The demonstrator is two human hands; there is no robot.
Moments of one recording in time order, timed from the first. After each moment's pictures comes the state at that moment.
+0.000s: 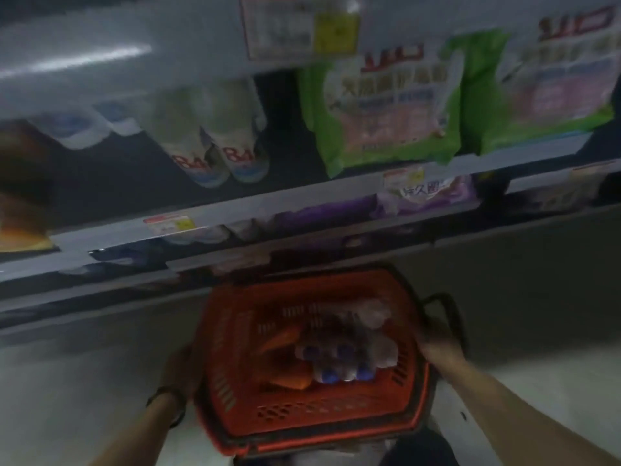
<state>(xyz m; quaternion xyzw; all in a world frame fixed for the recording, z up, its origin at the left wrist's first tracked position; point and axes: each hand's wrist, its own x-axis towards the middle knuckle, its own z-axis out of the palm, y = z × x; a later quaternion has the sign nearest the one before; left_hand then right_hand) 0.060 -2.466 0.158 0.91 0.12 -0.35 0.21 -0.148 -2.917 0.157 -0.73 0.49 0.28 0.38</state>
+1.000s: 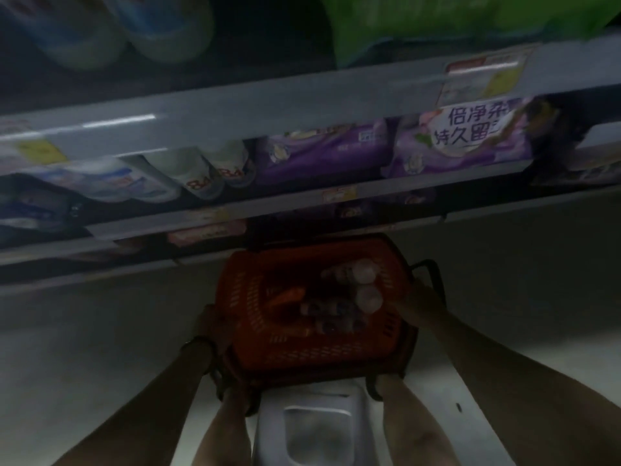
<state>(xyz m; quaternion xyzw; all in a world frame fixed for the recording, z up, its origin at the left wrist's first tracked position) 0.064 -2.566 0.000 0.85 0.15 -0.47 0.21 -0.108 -2.956 -0.025 -0.73 0.43 0.36 0.39</state>
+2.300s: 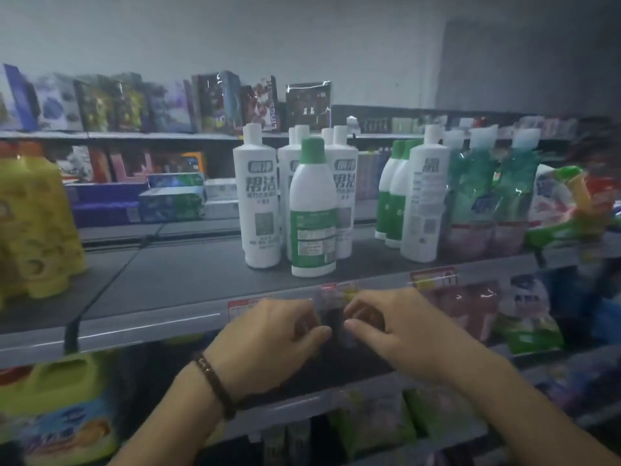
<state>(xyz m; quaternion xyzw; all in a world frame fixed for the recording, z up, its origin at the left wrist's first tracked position) 0.137 -2.624 0.860 0.85 -0.46 0.10 0.23 0.009 -2.826 0.870 -0.96 0.07 -0.19 0.18</state>
